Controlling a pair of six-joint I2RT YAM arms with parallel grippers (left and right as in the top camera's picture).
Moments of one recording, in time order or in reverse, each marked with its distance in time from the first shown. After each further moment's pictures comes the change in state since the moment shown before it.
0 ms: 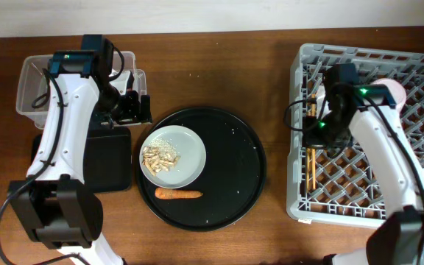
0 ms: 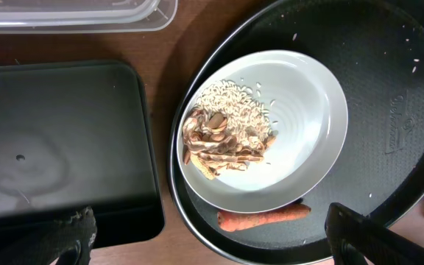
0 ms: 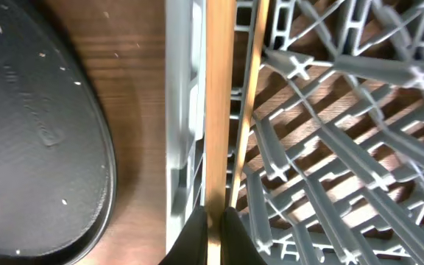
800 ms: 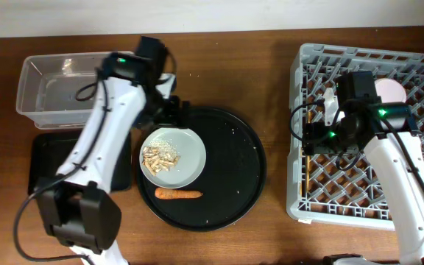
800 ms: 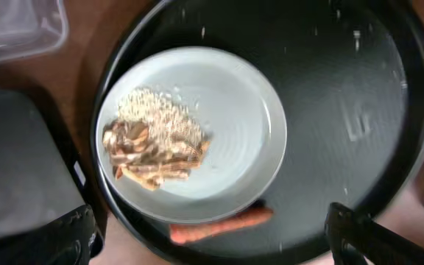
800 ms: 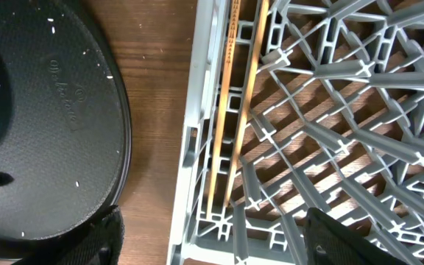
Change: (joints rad) left arm -0.282 0.000 0.000 0.060 -0.084 -0.127; right arm 0.000 -0.205 -0.042 -0.008 -0.003 -0.058
